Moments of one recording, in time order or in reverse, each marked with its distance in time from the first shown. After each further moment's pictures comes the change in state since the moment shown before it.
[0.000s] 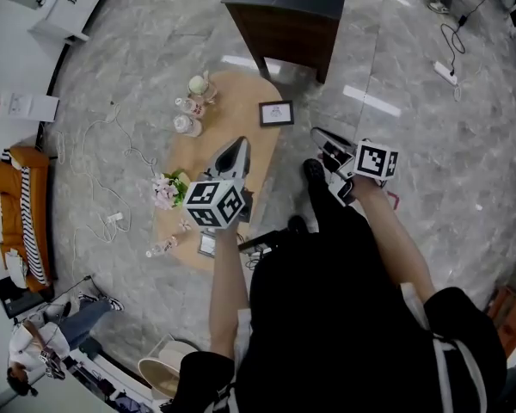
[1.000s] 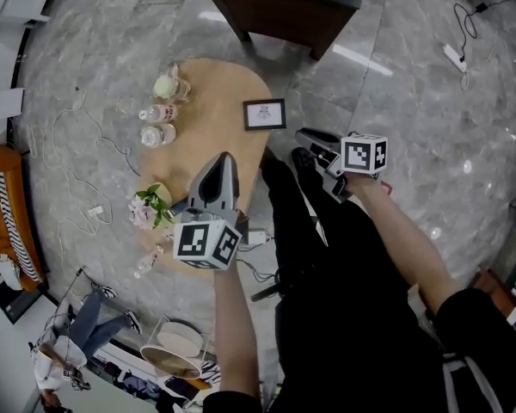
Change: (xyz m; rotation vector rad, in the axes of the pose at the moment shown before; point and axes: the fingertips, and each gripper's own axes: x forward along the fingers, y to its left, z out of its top) left arm 0.113 0.084 -0.004 -0.072 -0.006 0.129; right arm 0.124 -0.172 0.012 0.041 0.278 -0.110
